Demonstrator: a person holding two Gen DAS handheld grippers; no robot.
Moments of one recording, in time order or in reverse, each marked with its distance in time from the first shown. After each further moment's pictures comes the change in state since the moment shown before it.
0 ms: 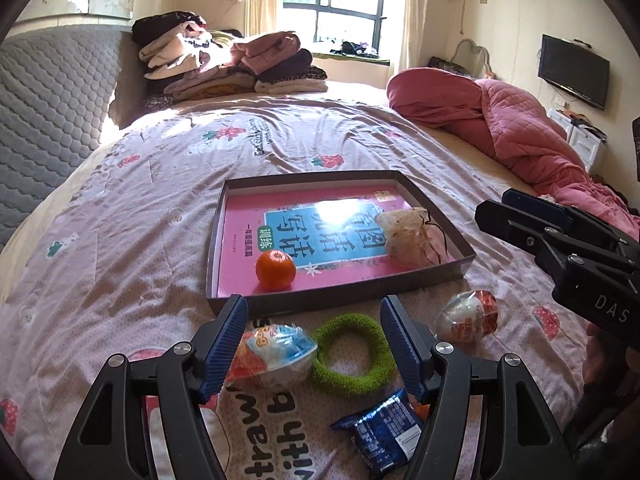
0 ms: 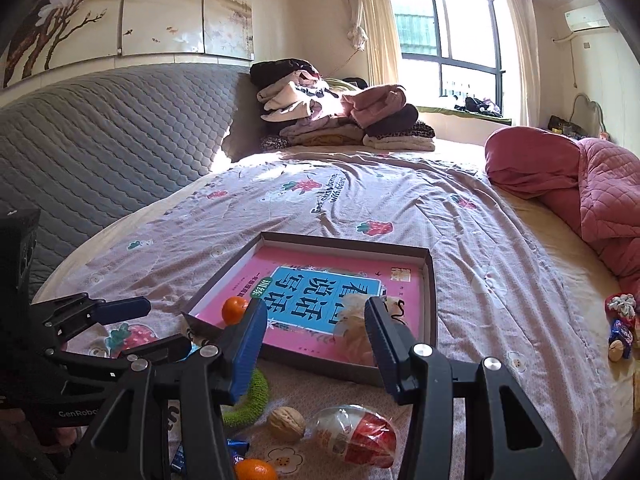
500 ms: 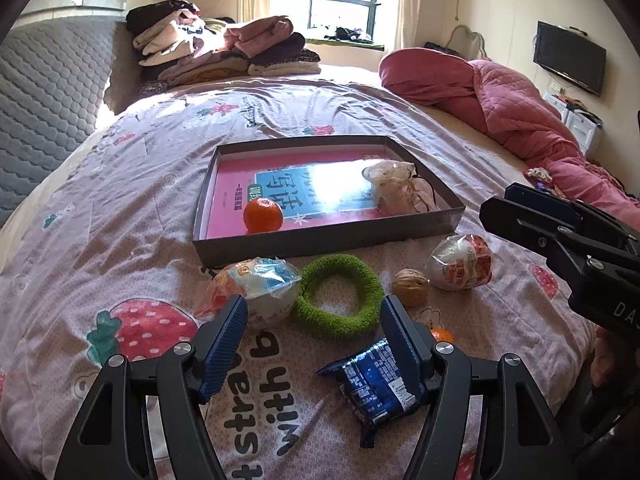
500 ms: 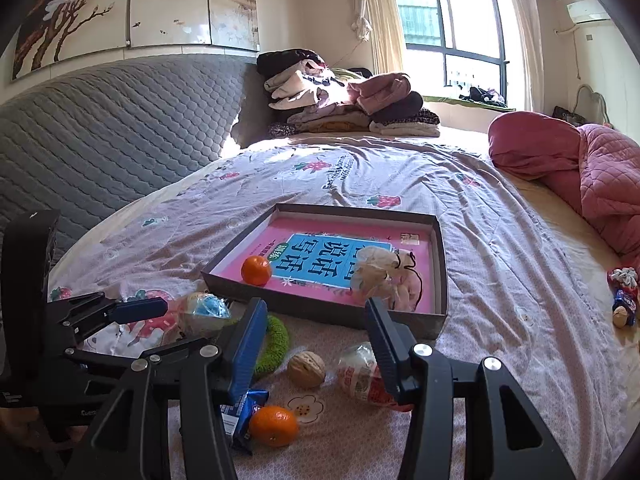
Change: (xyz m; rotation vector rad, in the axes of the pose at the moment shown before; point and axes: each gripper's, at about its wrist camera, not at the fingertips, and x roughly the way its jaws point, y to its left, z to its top) left arm -0.004 -0.012 -0.041 0.020 0.048 -0.015; right arm -0.018 0.011 -0.037 0.008 0.048 0.025
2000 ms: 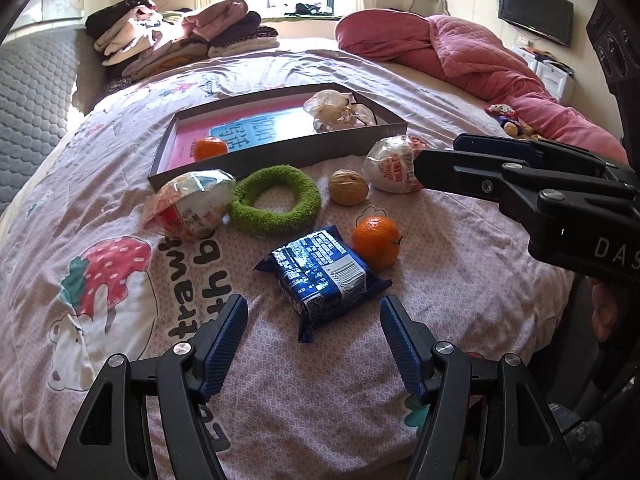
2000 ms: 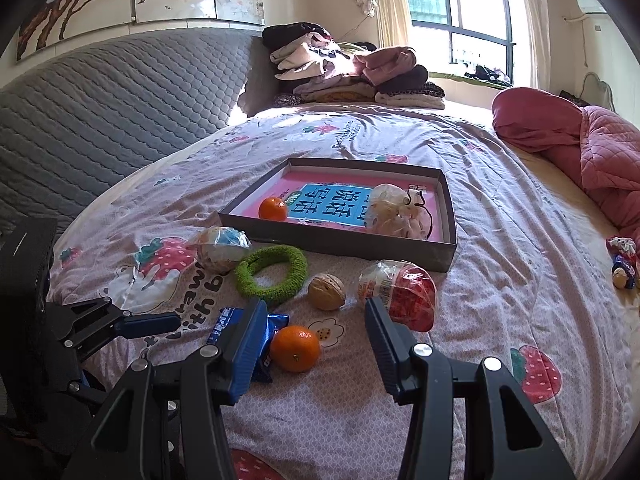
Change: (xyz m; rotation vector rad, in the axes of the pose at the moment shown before) left arm -0.012 -0.037 -0.066 0.127 0.093 -0.056; right arm -0.017 0.017 -0.043 -0.010 0.097 0.012
